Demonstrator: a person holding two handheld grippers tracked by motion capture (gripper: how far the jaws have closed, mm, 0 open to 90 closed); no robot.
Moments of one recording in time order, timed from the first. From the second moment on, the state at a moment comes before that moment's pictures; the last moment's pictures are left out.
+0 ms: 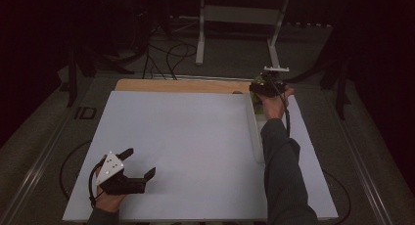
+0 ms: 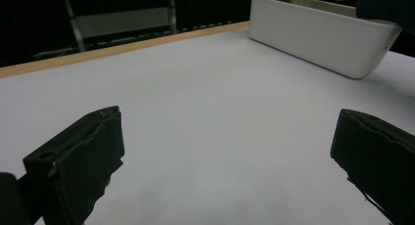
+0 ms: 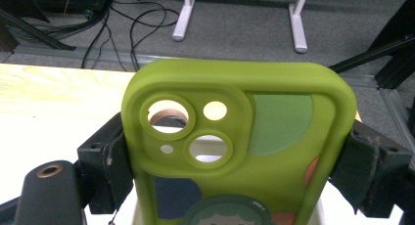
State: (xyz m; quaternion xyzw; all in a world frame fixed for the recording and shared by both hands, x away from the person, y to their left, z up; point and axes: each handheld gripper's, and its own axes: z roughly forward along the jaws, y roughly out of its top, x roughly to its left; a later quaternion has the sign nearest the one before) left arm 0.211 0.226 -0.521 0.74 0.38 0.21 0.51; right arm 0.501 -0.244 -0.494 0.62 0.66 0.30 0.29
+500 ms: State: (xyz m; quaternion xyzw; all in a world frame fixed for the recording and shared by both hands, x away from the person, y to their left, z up) left arm 0.211 0.226 -0.521 0.74 0.38 0.21 0.51; right arm 0.502 -0.242 -0.497 0.62 0.67 0.29 0.29
